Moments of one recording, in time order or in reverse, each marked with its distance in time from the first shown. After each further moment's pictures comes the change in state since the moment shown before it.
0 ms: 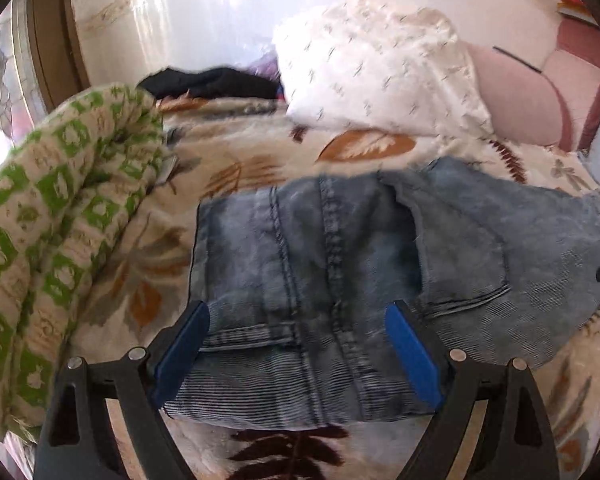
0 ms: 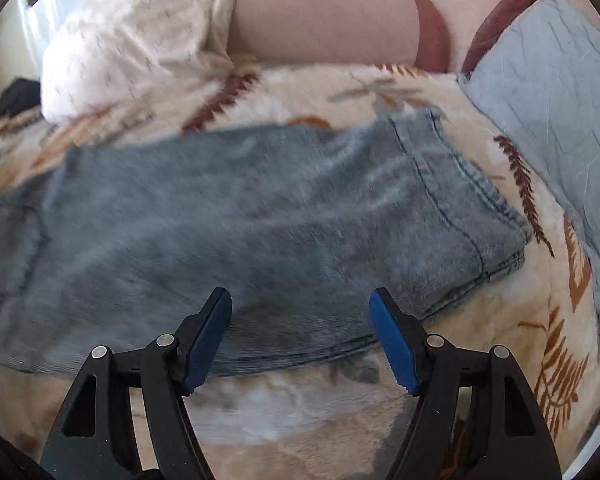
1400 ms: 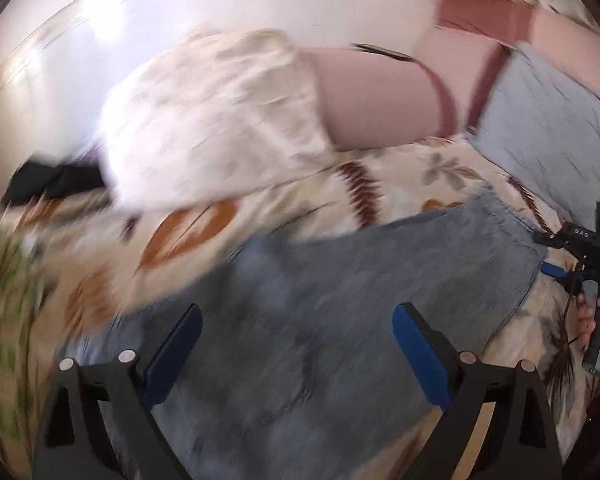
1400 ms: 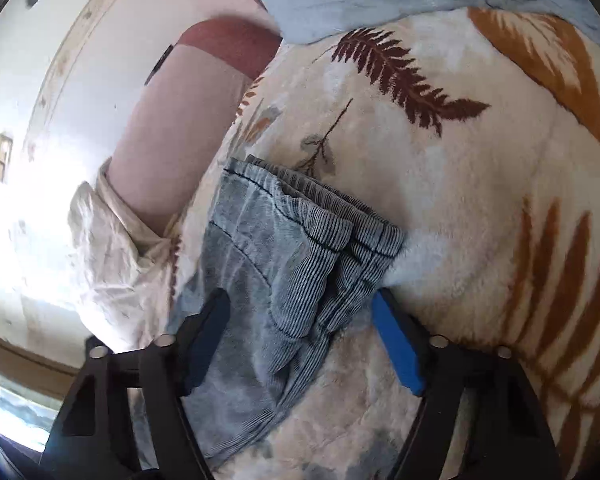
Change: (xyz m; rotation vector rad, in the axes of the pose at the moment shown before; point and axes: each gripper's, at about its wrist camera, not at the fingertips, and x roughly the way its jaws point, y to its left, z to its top) left arm -0.029 -0.152 0.088 0.304 -0.061 -0.351; right arm 0.017 -0.201 -0.026 0.849 -0.117 0.439
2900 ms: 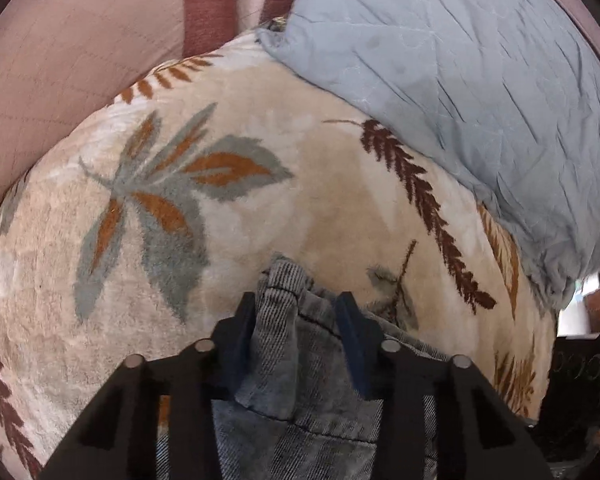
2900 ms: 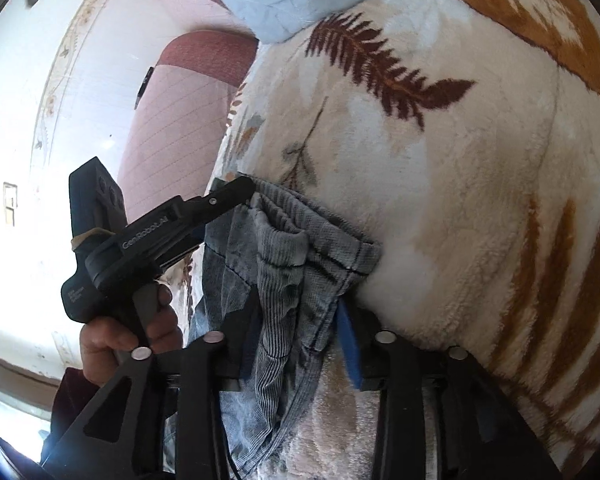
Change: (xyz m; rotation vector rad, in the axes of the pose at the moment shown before) left arm 0.242 -0.271 0.141 0.295 0.377 -0.609; right arm 0.008 -0.018 0.012 0.140 0.028 0.097
